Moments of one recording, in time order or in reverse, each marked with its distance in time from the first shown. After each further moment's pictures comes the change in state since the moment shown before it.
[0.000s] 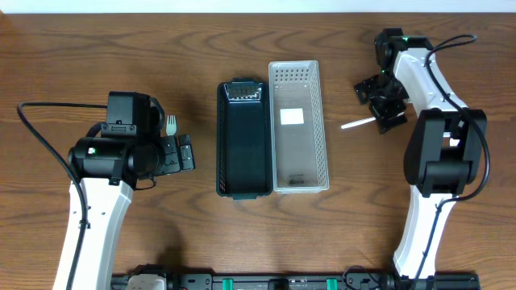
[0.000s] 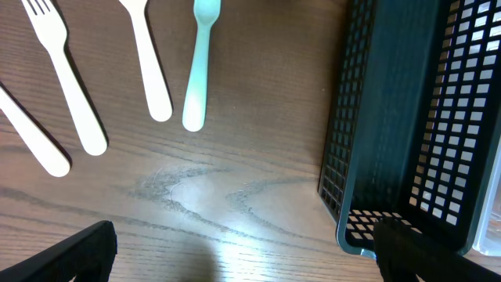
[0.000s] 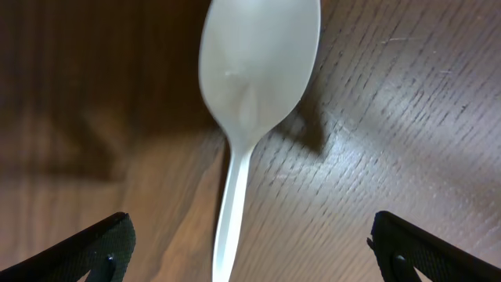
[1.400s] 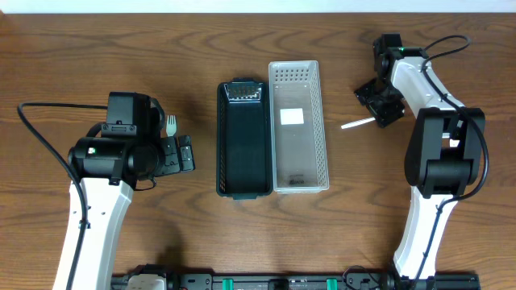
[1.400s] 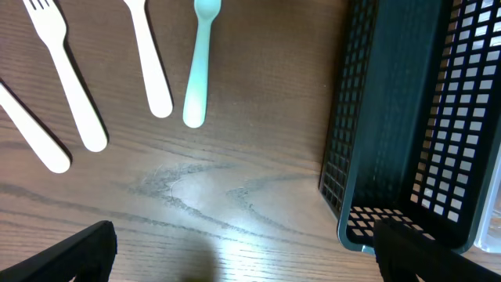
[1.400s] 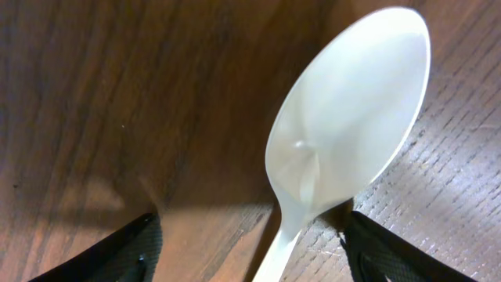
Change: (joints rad) left arm 0.000 0.000 0.000 -0.010 0.000 0.000; right arm 0.000 -0.006 -0.118 0.208 0.040 -0.125
